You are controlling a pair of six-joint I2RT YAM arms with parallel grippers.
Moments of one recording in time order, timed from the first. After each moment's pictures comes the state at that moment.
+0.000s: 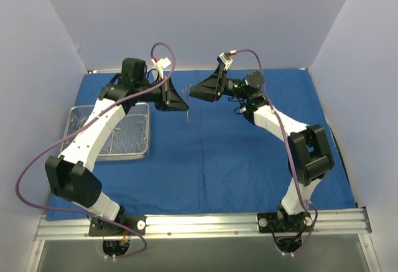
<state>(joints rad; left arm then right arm) -0.35 1.56 1.57 -0.67 0.82 -0.59 0.40 1.76 1.20 0.88 -0.99 1.39</state>
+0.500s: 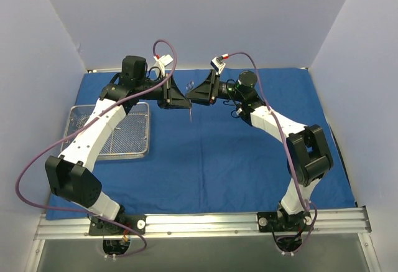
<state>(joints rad) -0.37 1.56 1.57 -0.58 0.89 -0.63 0.45 1.75 1.20 0.73 -0.99 1.27</state>
